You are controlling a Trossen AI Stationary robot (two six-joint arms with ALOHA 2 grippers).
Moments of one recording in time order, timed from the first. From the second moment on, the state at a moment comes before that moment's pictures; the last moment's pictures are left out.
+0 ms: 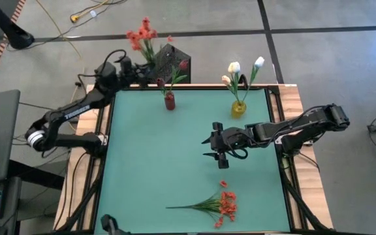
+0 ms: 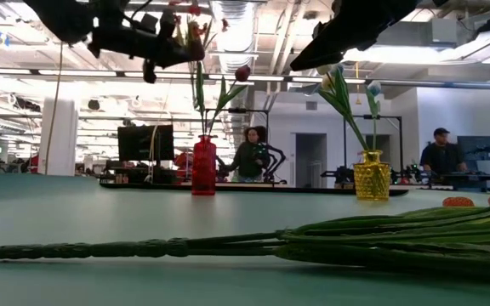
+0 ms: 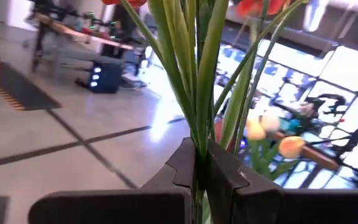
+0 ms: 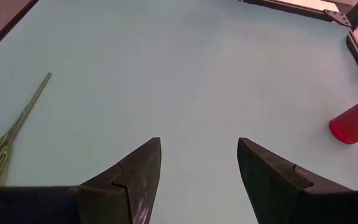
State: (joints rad) left arm 0.89 1.17 0.78 0.50 0.28 -0.40; right arm 0.17 1.35 0.93 -0.17 0.13 -0.09
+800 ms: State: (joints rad) left arm 0.87 1.31 0.78 0.60 0.28 -0.29; right arm 0.17 1.35 0.93 -0.18 0.13 -0.09
